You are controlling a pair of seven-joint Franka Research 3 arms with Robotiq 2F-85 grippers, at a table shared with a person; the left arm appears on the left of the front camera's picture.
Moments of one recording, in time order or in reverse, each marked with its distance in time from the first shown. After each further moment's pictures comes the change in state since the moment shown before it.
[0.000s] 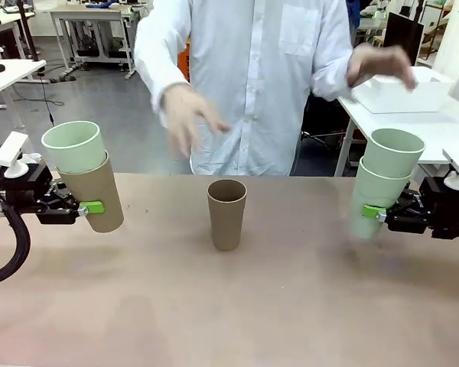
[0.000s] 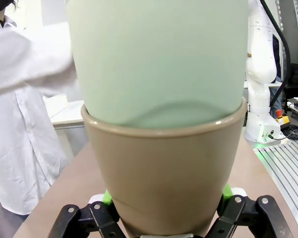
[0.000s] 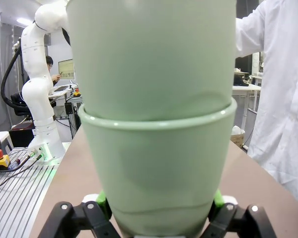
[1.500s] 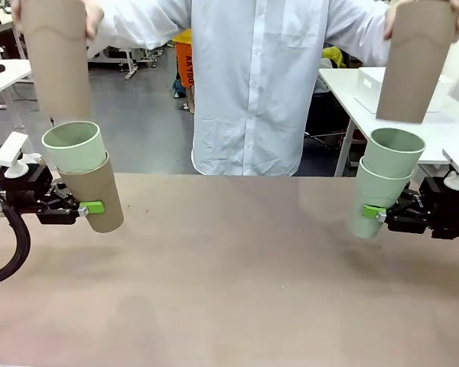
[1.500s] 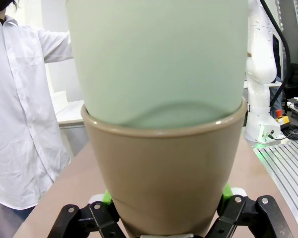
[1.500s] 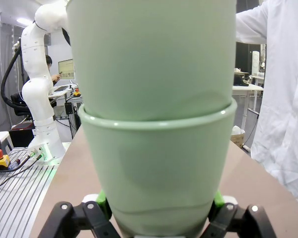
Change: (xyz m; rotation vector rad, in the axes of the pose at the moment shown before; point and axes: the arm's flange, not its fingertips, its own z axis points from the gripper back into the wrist) left arm 0.000 0.000 0.000 0.000 0.000 0.000; right arm 0.000 0.000 0.000 0.000 0.000 0.000
